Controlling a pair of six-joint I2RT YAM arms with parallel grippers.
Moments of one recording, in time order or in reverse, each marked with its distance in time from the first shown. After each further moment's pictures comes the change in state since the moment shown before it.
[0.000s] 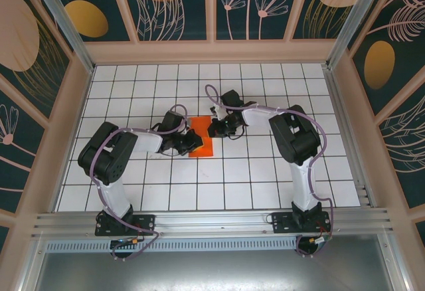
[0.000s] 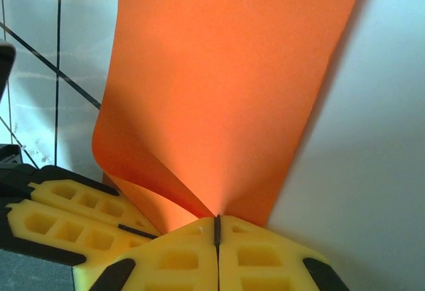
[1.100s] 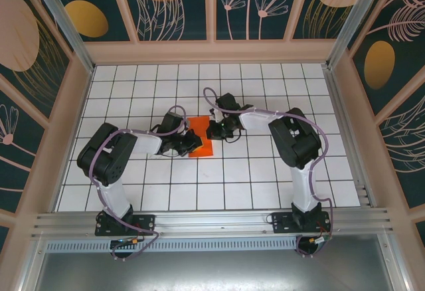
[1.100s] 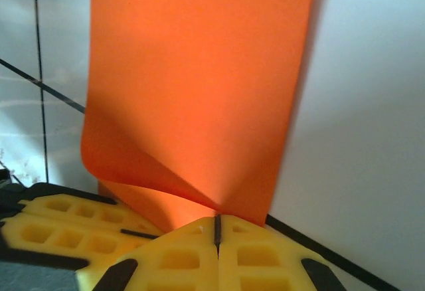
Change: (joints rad) left arm -0.002 -0.010 -0.021 0.031 -0.019 -0.047; right arm 0.057 -0.037 -0.047 0.034 0.113 0.144
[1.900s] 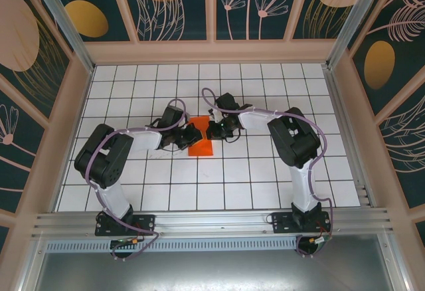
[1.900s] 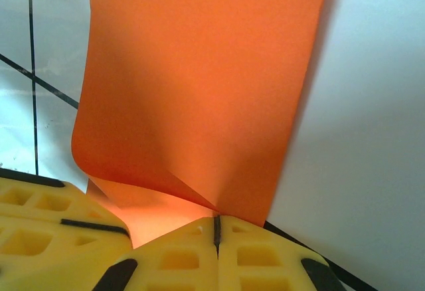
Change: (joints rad) left arm 0.000 -0.027 0.085 -0.101 -0.055 0.039; right arm -0.002 0.015 0.021 -0.027 0.008 -0.053
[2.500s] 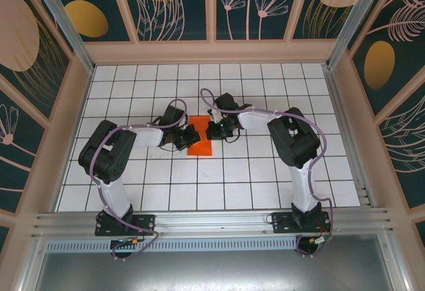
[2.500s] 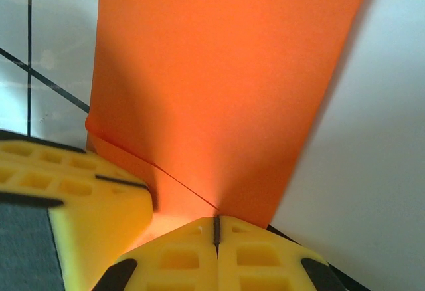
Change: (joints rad) left arm 0.028 0.050 0.045 -0.088 -0.031 0.072; right arm 0.004 0.002 0.003 -0.008 0.022 -0.051
